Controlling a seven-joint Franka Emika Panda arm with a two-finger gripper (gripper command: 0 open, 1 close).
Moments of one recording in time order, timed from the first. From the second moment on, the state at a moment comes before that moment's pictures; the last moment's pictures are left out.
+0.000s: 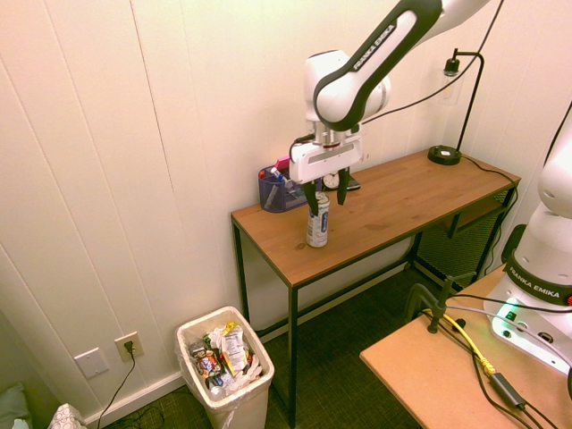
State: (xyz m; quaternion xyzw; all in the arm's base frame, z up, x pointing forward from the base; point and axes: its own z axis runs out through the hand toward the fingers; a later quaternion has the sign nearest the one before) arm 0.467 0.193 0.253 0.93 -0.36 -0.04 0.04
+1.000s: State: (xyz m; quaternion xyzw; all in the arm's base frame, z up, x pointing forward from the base) arm 0.485 0.176 0.232 0.92 -0.39 -0.06 0.07
